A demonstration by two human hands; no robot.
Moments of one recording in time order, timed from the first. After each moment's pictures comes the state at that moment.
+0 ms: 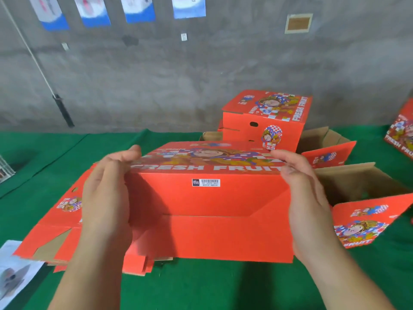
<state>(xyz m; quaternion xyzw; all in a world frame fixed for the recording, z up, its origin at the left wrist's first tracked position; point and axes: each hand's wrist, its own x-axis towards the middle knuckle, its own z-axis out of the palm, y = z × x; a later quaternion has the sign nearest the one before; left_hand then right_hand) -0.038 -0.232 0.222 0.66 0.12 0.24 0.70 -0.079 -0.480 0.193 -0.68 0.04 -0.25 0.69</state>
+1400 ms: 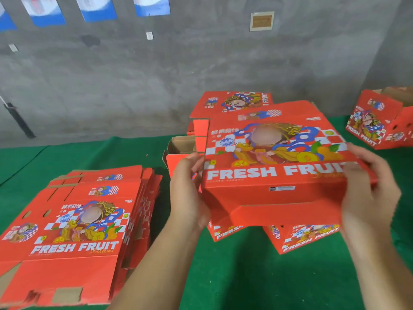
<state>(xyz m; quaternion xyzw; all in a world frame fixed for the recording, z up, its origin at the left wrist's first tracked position) 0.040 -0.403 0.158 0.44 0.02 -0.05 0.90 -0.045 -0.658 0.128 -0.62 0.18 -0.52 0.56</state>
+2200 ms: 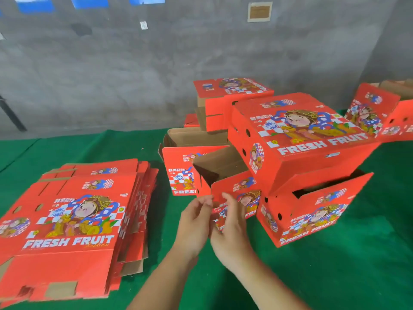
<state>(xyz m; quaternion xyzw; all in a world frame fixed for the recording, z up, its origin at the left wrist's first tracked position) 0.018 -0.386 0.052 0.69 0.01 -0.09 0.72 -0.017 -0.477 0.016 -0.82 0.07 -0.19 0.54</state>
